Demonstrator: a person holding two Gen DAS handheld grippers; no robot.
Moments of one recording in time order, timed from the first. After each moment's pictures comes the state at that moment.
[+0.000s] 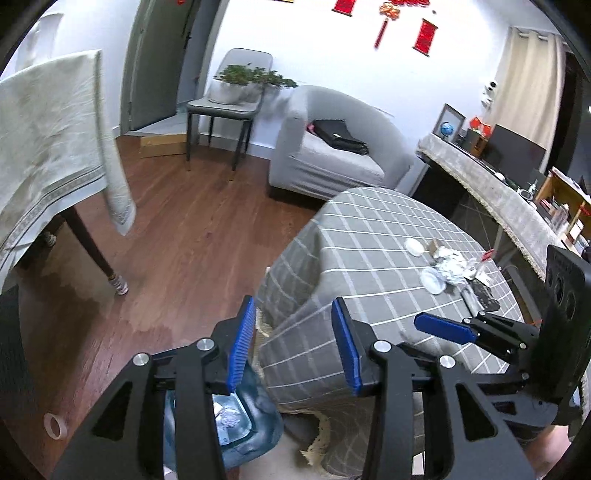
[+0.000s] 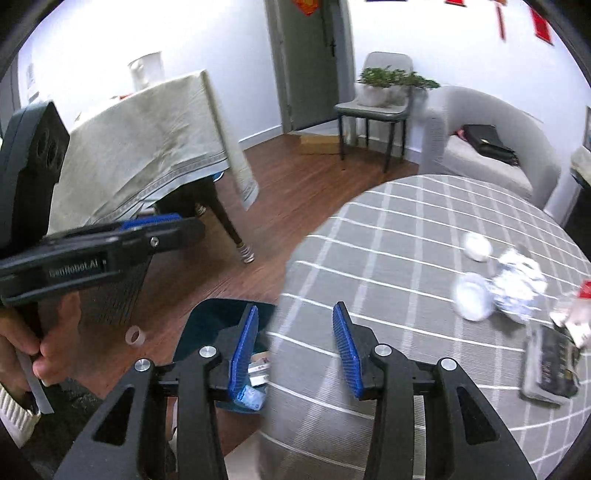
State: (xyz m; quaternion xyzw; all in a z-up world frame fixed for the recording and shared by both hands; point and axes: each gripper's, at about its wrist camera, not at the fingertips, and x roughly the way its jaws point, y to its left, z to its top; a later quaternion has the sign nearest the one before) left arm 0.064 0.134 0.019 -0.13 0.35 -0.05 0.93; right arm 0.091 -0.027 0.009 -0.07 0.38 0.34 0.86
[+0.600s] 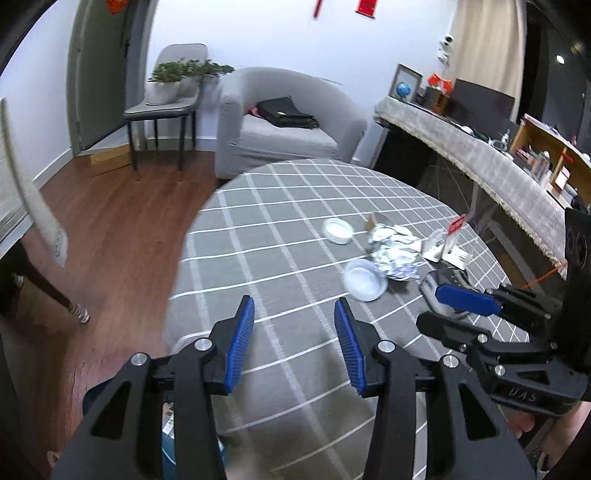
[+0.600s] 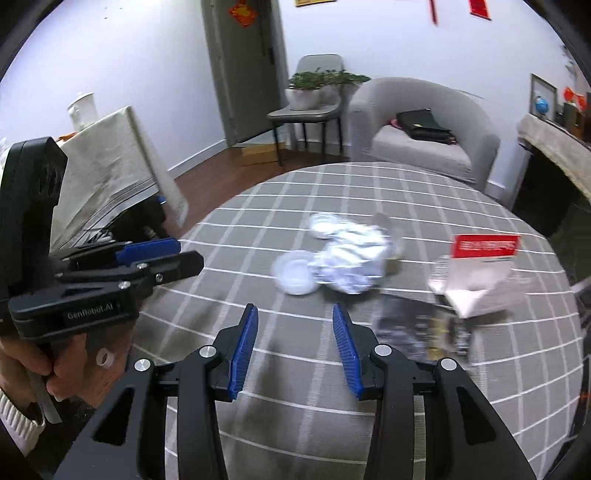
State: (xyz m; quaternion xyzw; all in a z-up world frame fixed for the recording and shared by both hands) left arm 0.131 0.014 0.001 -0.07 0.37 -0.12 0.92; right arm 0.126 -0.141 0.011 -0.04 0.38 0.25 0.89
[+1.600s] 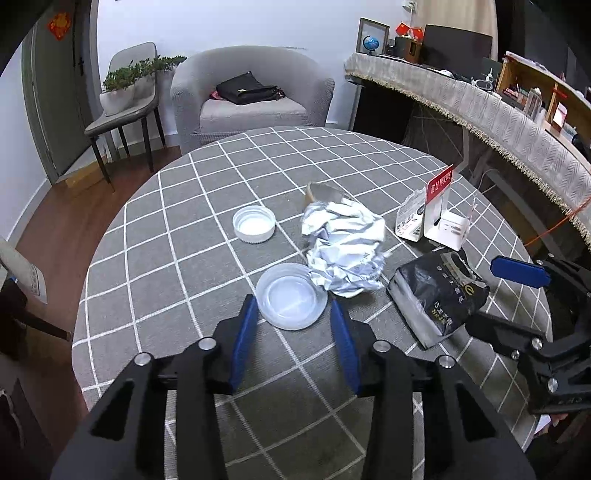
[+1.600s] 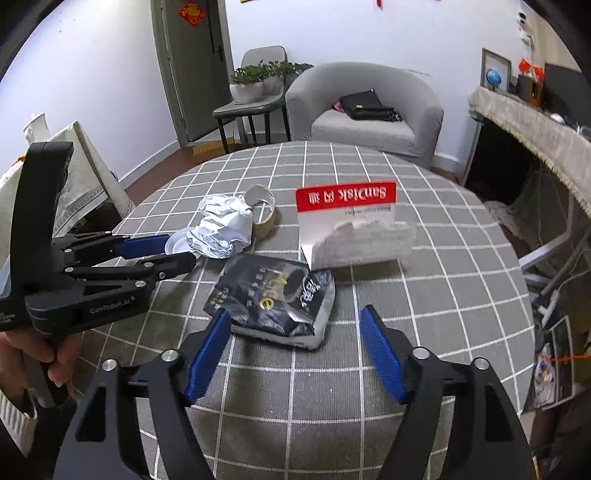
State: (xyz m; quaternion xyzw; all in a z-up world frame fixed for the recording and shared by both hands) left arm 0.175 -0.069 -0.022 0.02 0.41 -0.14 0.90; right arm 0.131 -0.224 -0.006 -0.01 0.41 0.18 0.89
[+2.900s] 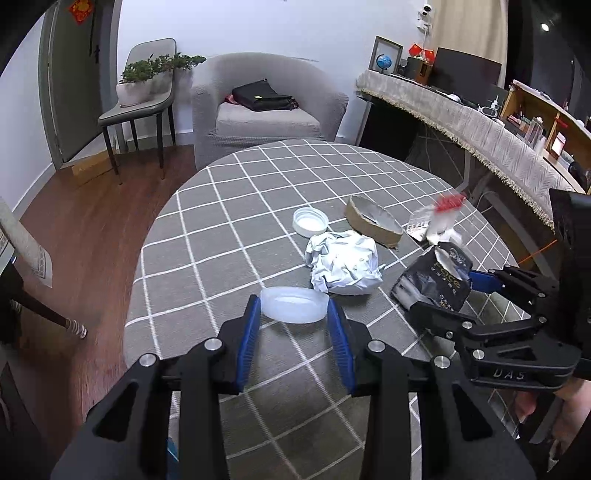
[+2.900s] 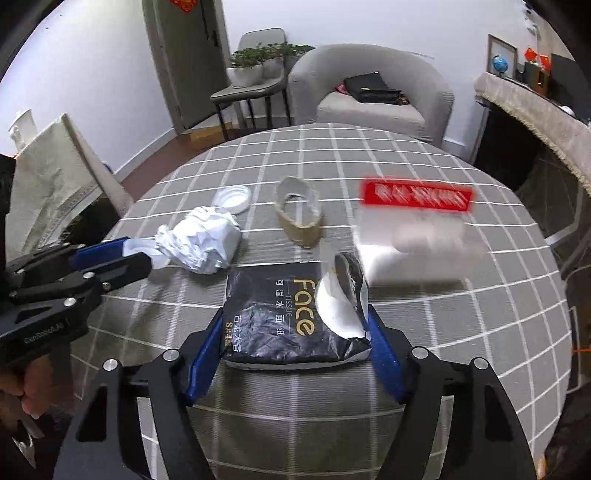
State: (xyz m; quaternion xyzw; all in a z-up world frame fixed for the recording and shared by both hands) left arm 0.154 -0.007 -0.008 -0.02 0.40 -0.14 0.91; right arm 0.149 -0.162 -0.014 -0.01 0.44 0.18 0.88
